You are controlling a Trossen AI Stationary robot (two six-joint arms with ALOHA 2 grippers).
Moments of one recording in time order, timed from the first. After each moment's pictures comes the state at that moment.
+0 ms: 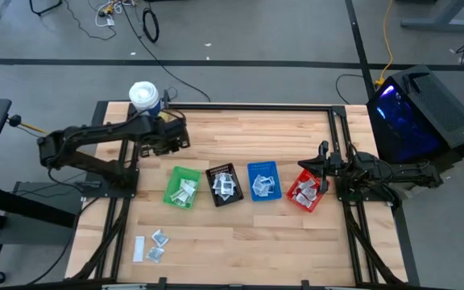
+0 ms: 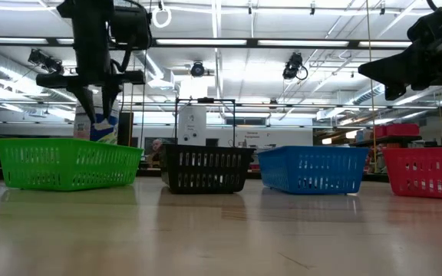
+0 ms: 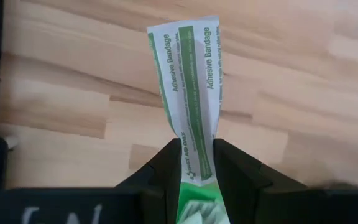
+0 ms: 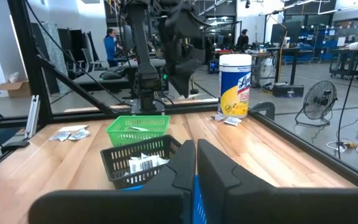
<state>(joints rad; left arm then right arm) 0.36 1.26 0.93 -1.02 -0.18 -1.40 0.04 0.01 0.02 0.04 0.17 0.02</state>
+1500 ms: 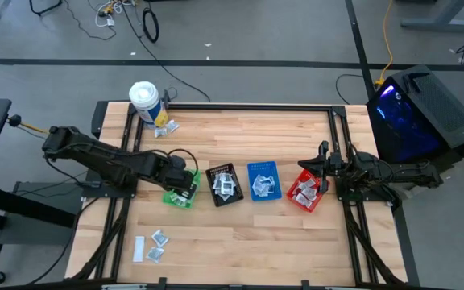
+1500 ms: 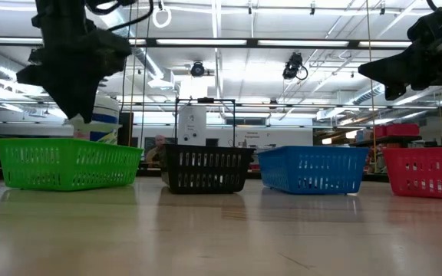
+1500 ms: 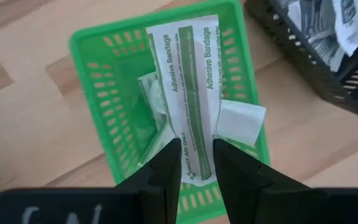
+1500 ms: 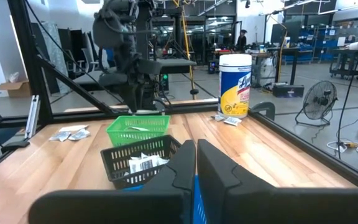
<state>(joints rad) -0.21 1.32 0.91 -0.92 -0.17 -1.29 0.04 0.00 0.02 0.04 0.17 0.02</state>
